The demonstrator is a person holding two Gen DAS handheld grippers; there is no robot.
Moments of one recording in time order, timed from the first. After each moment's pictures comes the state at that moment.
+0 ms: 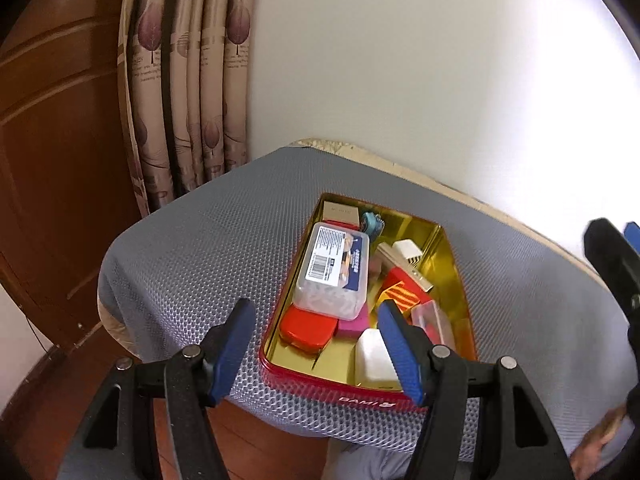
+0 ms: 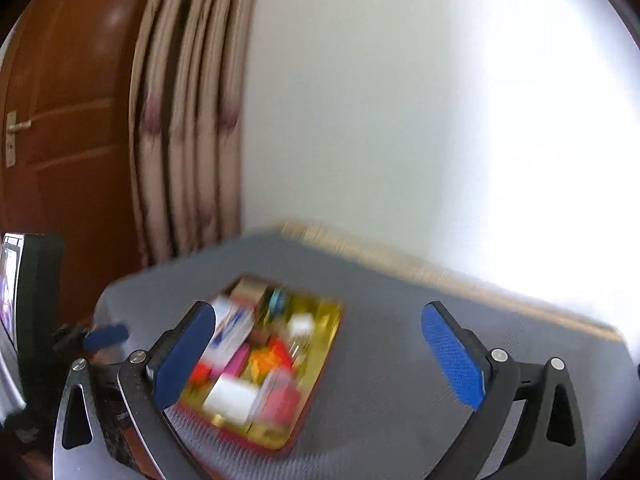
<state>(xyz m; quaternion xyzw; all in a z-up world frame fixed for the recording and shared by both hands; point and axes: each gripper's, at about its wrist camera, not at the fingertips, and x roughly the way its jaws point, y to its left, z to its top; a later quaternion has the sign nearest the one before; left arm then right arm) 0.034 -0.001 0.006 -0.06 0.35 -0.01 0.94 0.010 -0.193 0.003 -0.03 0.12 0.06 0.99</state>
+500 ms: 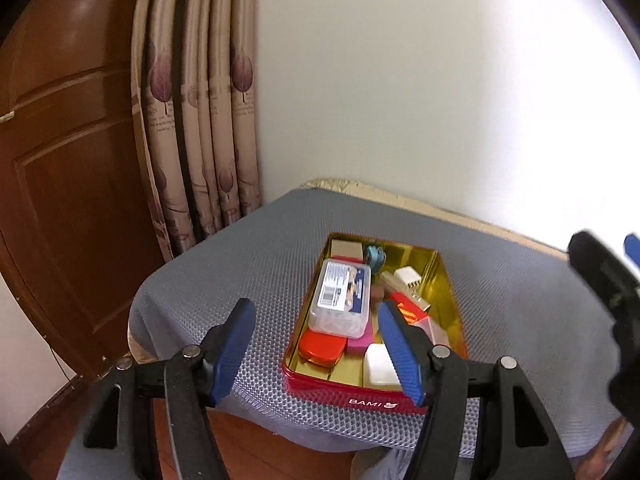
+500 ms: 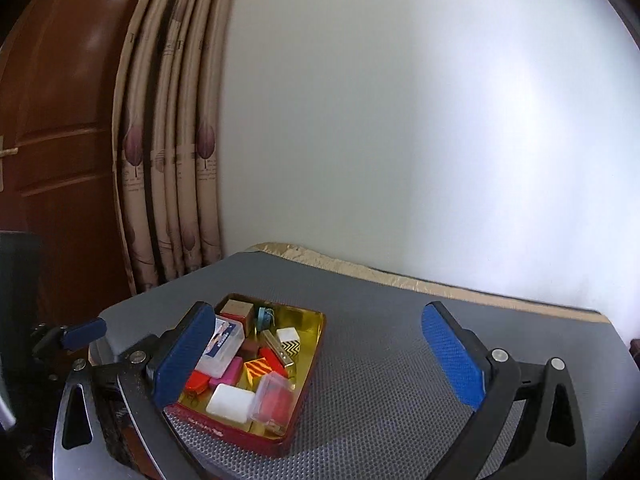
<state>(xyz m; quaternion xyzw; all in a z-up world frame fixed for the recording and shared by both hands) -0.004 -0.006 0.042 -0.01 0.28 0.01 0.96 -0.018 -0.201 0.021 0.01 0.14 0.02 0.99</state>
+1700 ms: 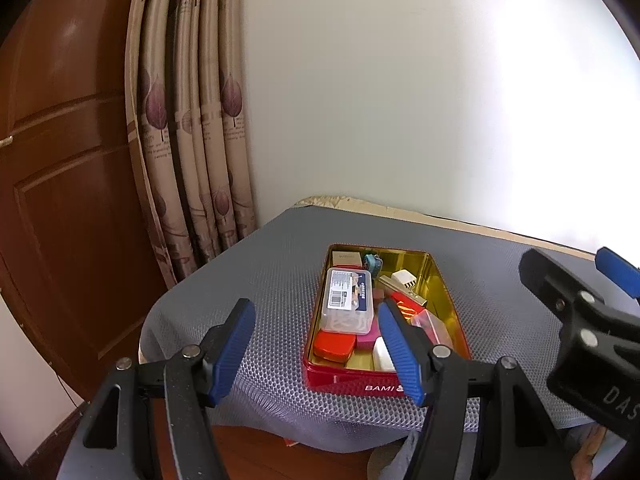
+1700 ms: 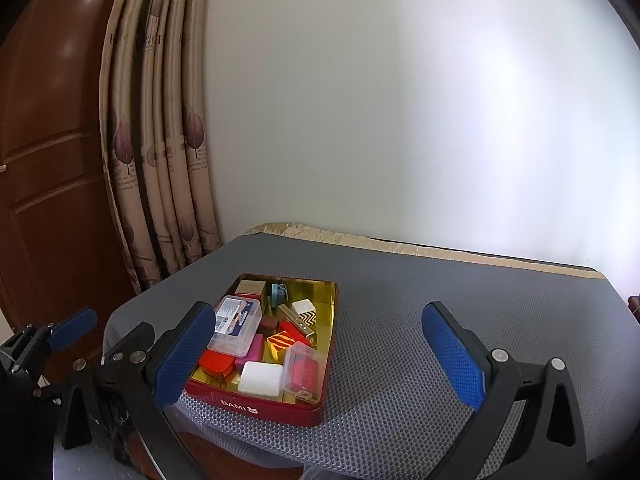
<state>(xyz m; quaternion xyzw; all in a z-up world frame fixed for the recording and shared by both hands) -0.035 0.012 0.052 0.02 0.25 -0.02 0.97 -0.035 -0.181 0.014 0.04 0.18 0.00 0.98</state>
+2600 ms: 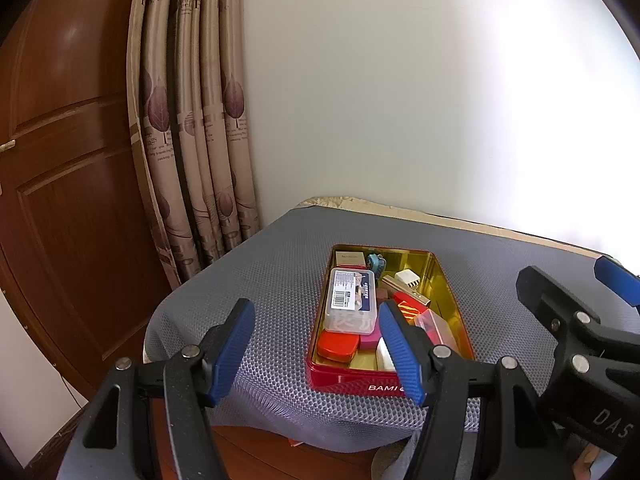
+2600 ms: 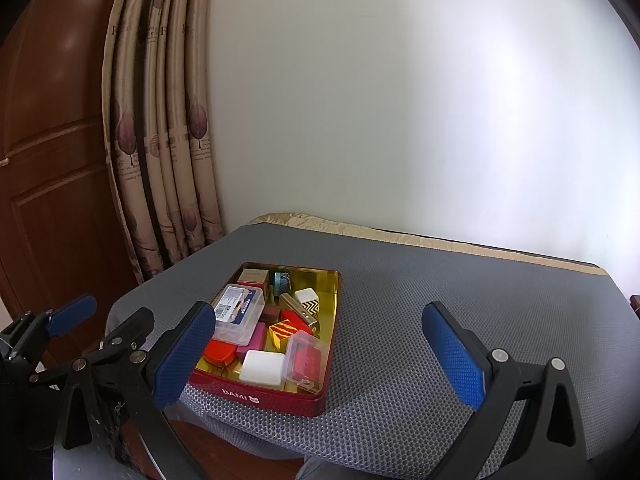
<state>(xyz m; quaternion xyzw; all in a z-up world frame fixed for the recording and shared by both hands) -0.037 0.009 0.052 0.02 0.25 -0.01 0.97 -0.039 -0.181 0.011 0.04 0.20 0.01 0.98</state>
